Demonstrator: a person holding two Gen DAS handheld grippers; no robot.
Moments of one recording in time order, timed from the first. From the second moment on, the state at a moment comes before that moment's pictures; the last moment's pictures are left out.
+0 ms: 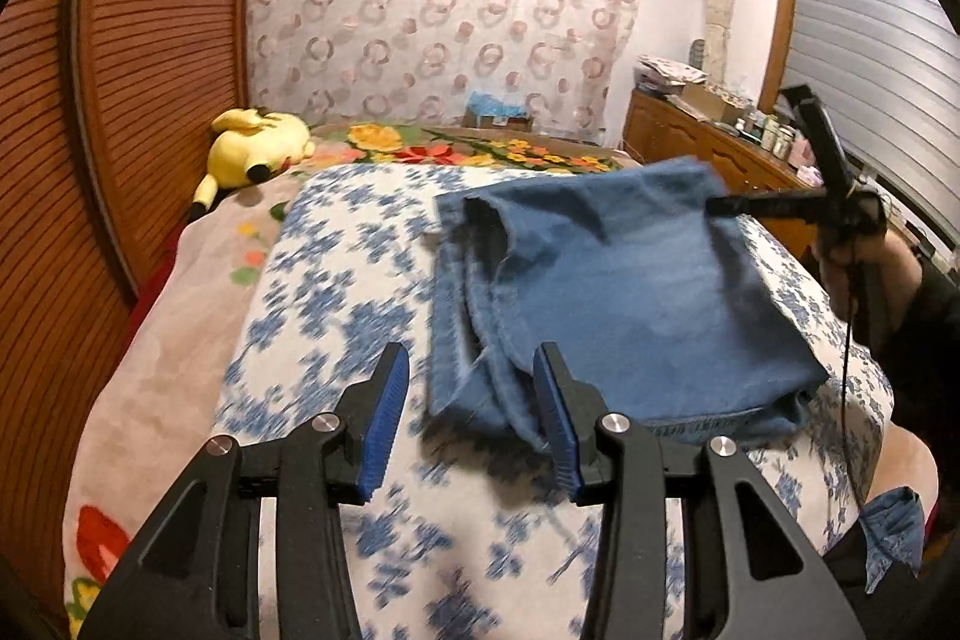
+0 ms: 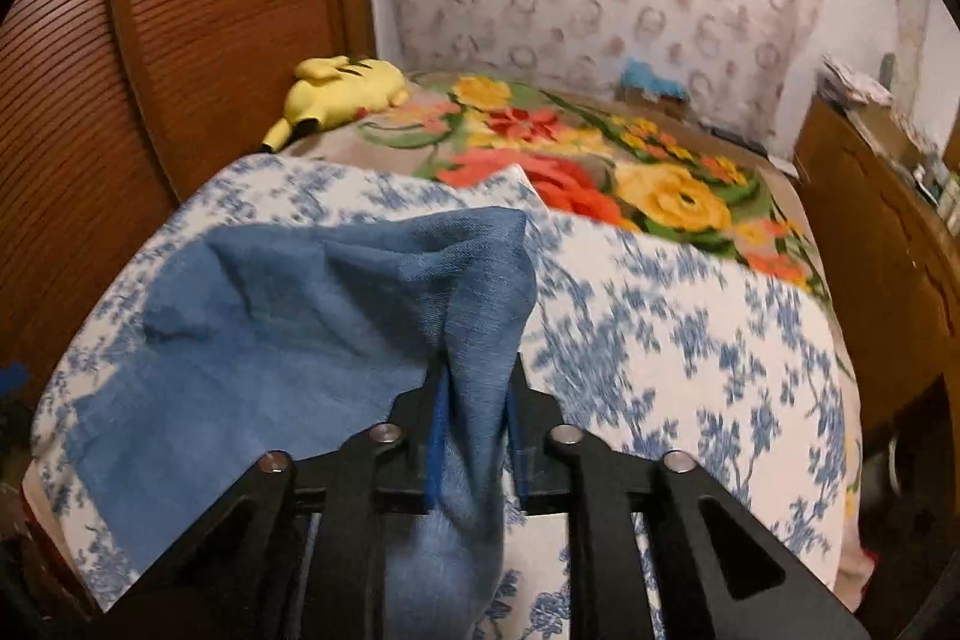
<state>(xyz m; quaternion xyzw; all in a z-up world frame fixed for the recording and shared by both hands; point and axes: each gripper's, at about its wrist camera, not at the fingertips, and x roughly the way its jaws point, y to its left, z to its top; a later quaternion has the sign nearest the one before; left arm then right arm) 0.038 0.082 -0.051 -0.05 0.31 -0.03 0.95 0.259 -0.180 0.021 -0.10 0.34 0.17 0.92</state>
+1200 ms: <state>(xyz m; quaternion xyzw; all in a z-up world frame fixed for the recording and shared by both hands) 0.067 0.003 -0.074 -0.01 0.34 -0.08 0.94 0.154 -0.216 -0.037 -0.01 0.38 0.23 0.89</state>
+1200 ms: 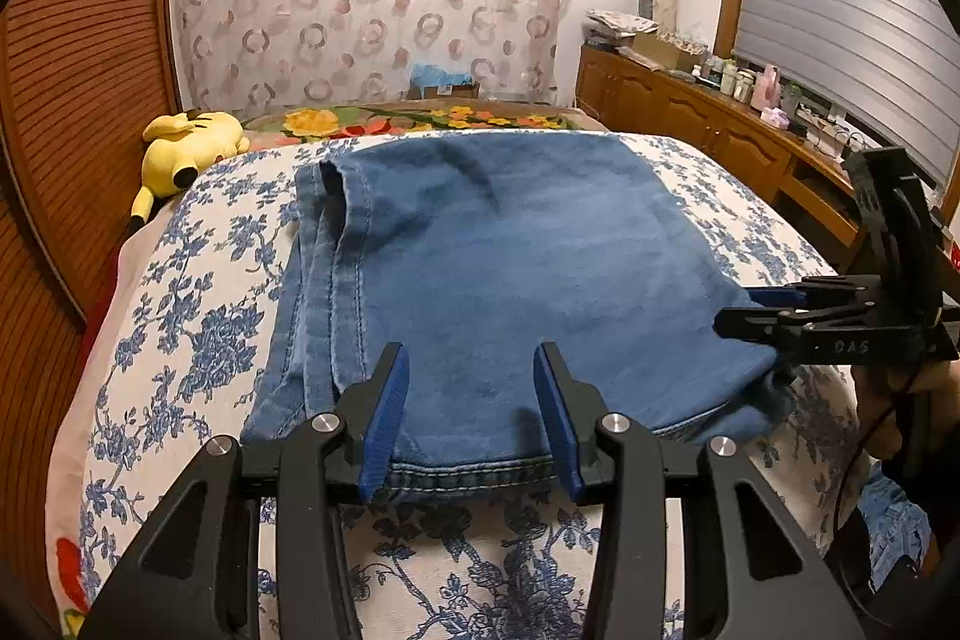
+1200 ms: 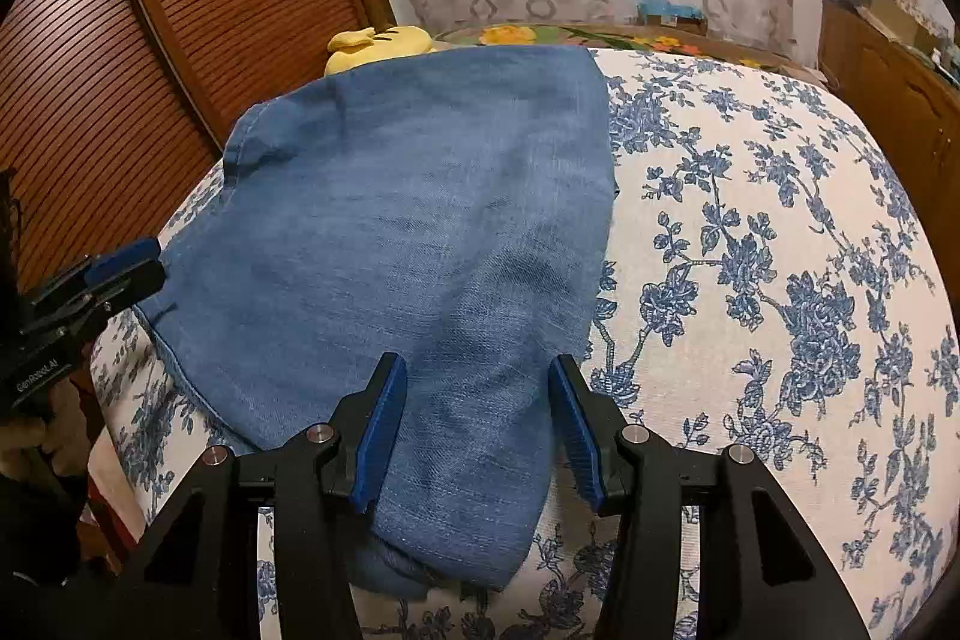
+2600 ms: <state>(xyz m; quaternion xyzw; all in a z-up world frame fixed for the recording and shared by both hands) 0.017 0.104 -0.069 -0.07 0.32 0.00 0.95 0.138 -0.076 0.057 -0.08 0.25 0.39 0.88</state>
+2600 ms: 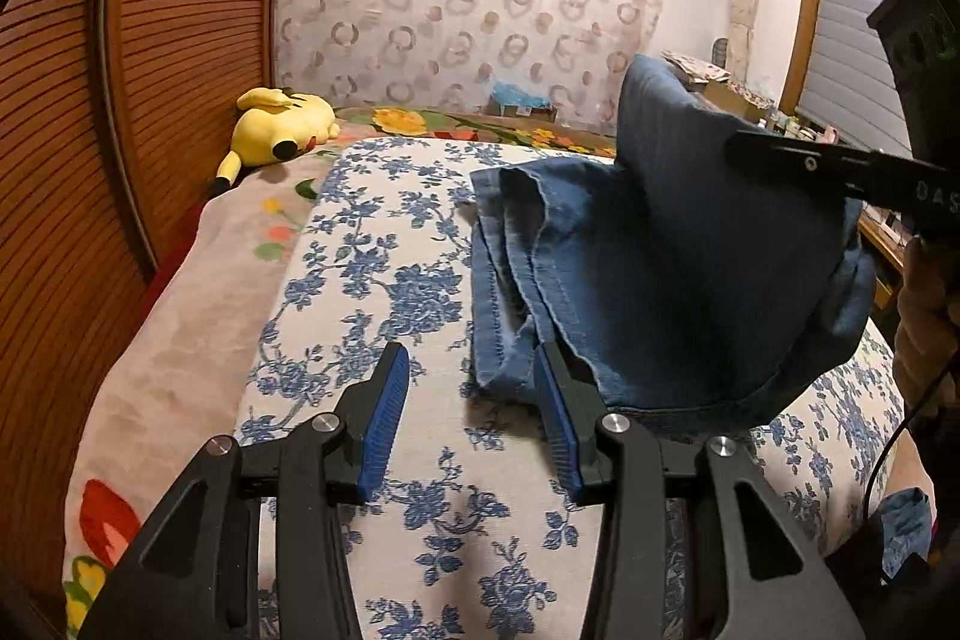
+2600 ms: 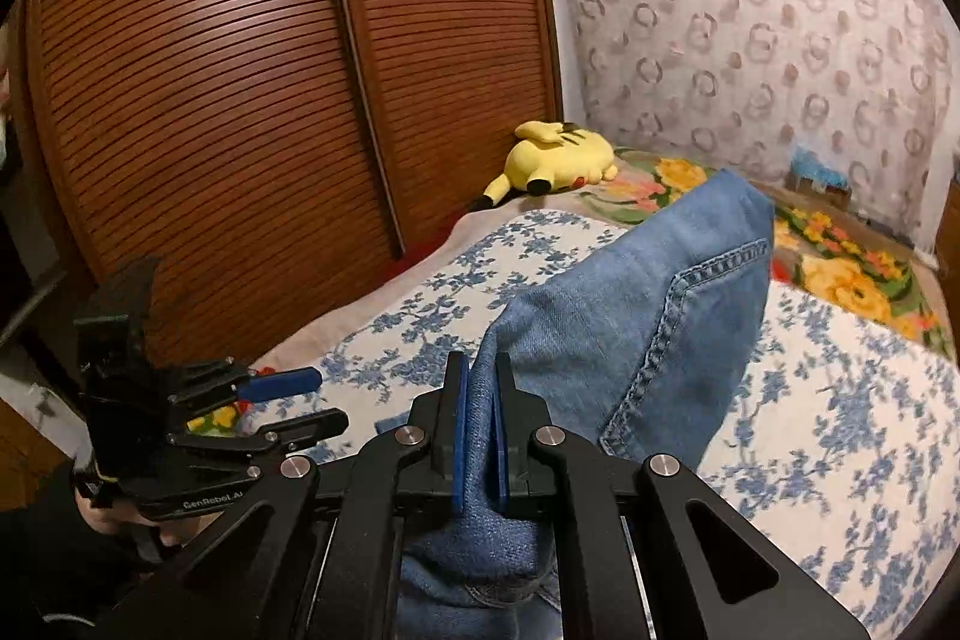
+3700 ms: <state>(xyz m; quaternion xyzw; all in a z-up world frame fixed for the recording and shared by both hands) 0.020 0.105 -0.044 -0.07 0.30 -0.01 0.95 0.191 -0.059 0.039 -0.10 0.30 0.36 0.88</state>
